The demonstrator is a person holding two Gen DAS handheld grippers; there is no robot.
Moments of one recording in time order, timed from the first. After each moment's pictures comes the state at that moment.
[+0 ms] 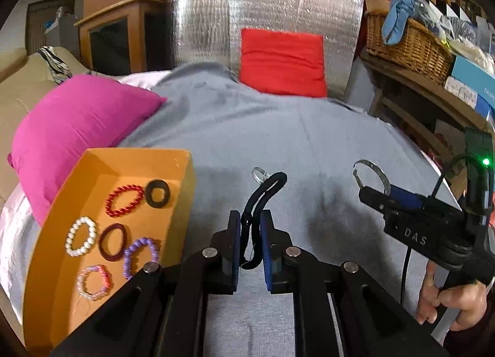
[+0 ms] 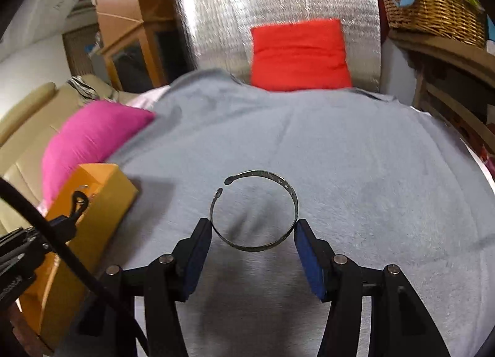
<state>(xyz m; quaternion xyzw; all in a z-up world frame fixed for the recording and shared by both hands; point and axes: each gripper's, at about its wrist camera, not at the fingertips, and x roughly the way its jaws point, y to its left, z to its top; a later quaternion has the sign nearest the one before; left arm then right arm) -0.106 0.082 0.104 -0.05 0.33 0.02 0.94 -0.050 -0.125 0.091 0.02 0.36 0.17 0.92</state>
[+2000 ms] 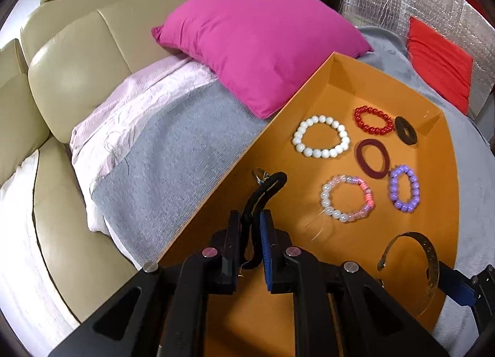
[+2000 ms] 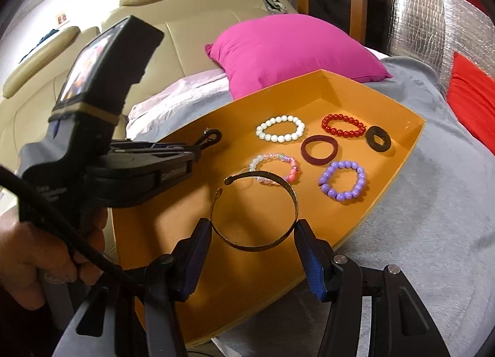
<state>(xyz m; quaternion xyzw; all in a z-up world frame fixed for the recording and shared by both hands) -0.204 0.298 0.027 -0.15 0.43 0.28 0.84 -0.225 0.134 0.066 -0.17 0.38 0.45 0.79</state>
